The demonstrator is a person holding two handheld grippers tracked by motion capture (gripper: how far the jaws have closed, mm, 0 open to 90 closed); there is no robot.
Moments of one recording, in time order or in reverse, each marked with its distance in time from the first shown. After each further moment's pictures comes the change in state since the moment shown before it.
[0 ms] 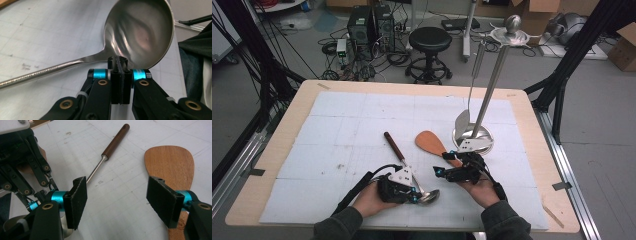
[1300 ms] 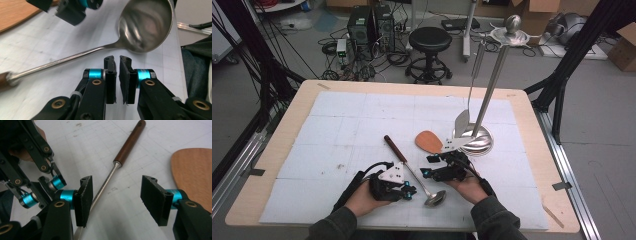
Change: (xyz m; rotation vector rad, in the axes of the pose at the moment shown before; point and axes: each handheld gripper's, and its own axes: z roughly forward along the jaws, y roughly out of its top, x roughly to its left) left arm 0.001 -0.007 -0.030 -0.044 0.089 0.005; right arm 0.010 0.013 0.039 0.081 0.087 -0.041
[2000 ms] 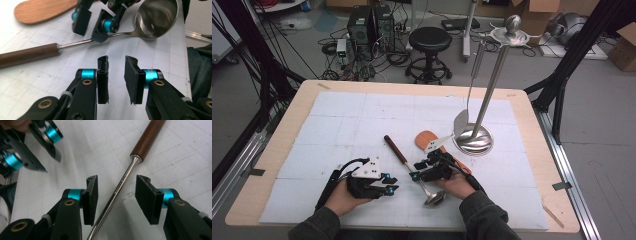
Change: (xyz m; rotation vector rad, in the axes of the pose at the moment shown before) left arm 0.007 -0.024 -0.045 -0.068 0.092 -0.052; right arm -0.002 0.006 0.041 0.133 0.103 0.022
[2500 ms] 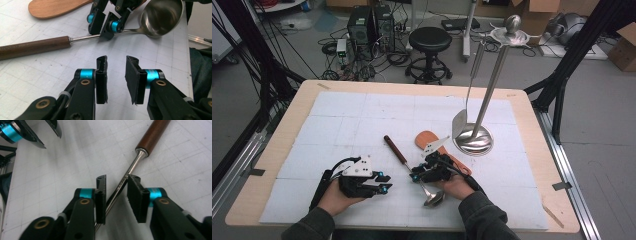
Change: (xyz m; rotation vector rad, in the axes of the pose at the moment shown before) left arm 0.006 -0.009 -0.013 -0.019 0.020 -0.026; right arm 0.003 -0.001 0.005 0.039 -0.003 -0.049
